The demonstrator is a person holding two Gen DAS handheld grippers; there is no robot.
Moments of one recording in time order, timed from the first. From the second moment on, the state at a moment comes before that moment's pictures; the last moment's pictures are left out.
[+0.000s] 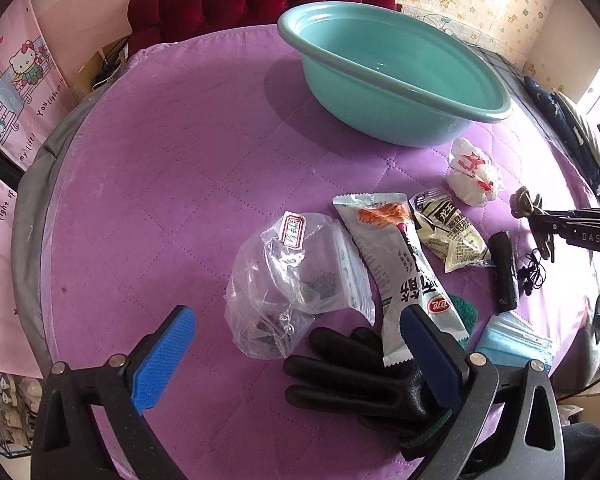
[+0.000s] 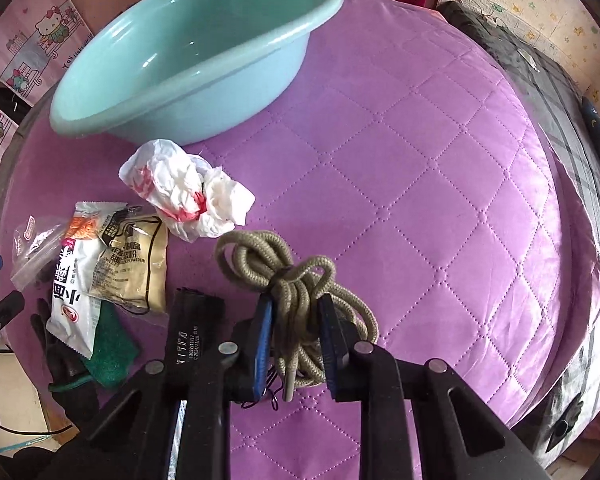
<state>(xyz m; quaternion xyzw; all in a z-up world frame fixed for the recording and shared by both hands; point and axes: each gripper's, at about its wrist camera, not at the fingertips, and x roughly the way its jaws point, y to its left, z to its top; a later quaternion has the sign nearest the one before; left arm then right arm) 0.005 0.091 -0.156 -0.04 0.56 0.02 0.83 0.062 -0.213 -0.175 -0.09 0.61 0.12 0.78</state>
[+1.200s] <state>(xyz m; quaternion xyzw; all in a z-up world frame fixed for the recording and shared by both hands) 0.050 0.096 -0.165 -0.06 0.58 0.01 0.81 0.058 -0.222 -0.151 -0.08 0.60 0.15 0.78</state>
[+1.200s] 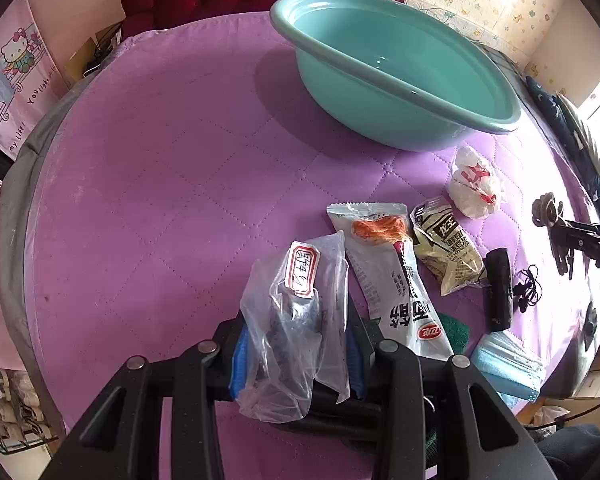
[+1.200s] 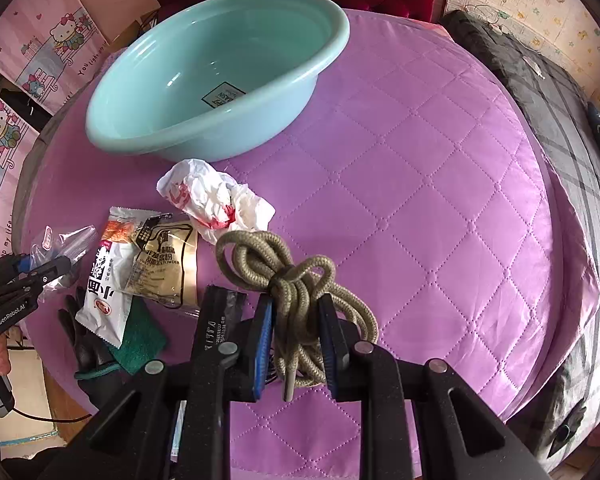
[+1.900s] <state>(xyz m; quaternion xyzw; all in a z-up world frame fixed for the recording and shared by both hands) 0.026 0.064 -0.100 -0.06 0.56 -0.02 0.83 0.058 -0.210 -0.117 -0.11 0.59 0.16 0.79</state>
